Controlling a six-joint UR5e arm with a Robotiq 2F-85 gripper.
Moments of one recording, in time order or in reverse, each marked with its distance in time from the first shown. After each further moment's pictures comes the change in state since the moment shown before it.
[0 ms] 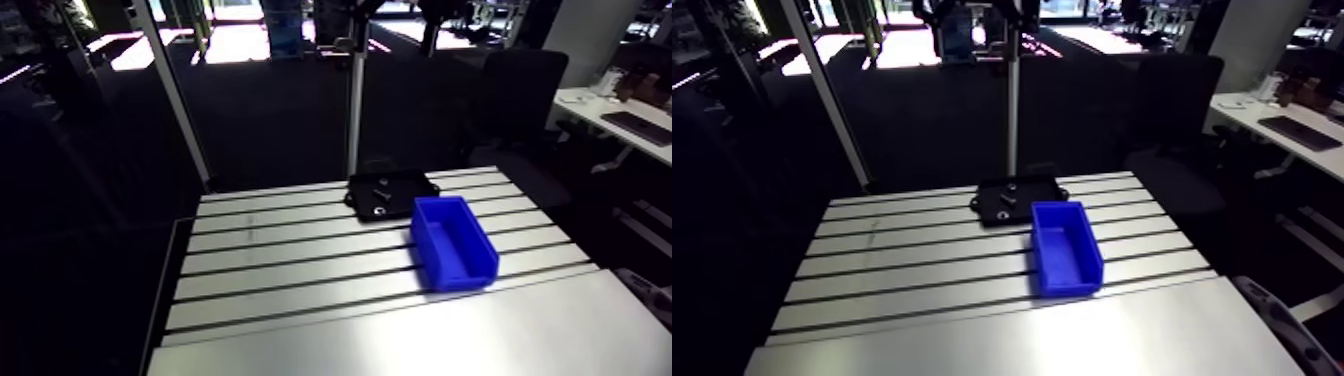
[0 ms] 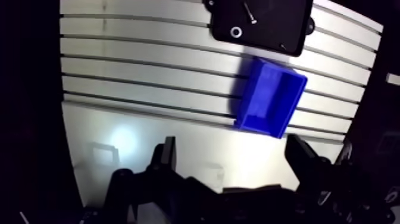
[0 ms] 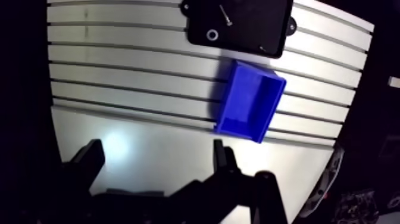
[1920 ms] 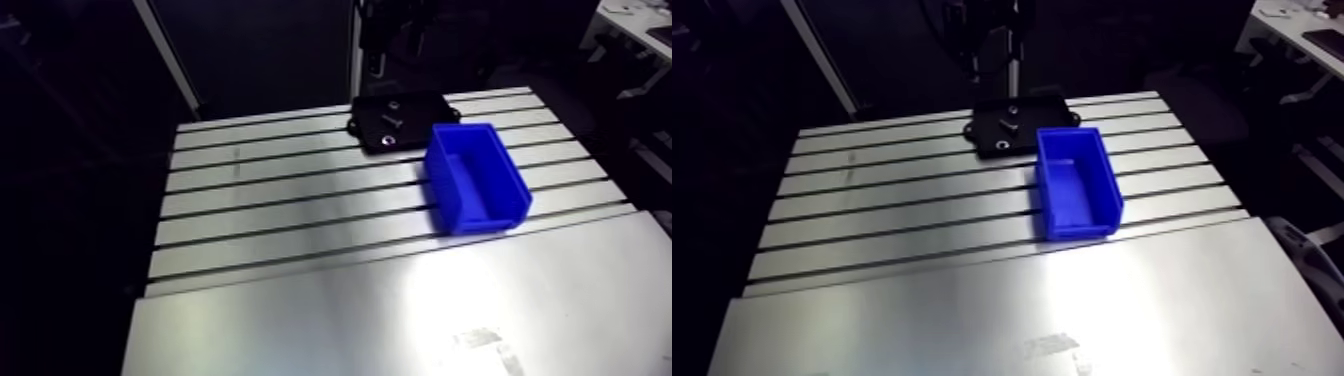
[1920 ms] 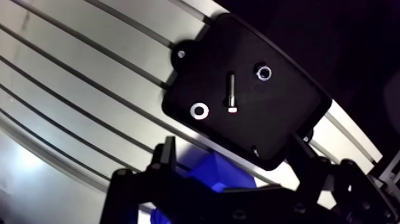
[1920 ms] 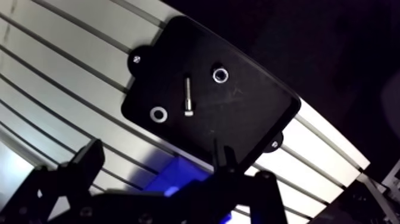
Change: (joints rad) arm -0.003 0.265 0.175 -0.496 -0.066 -0.427
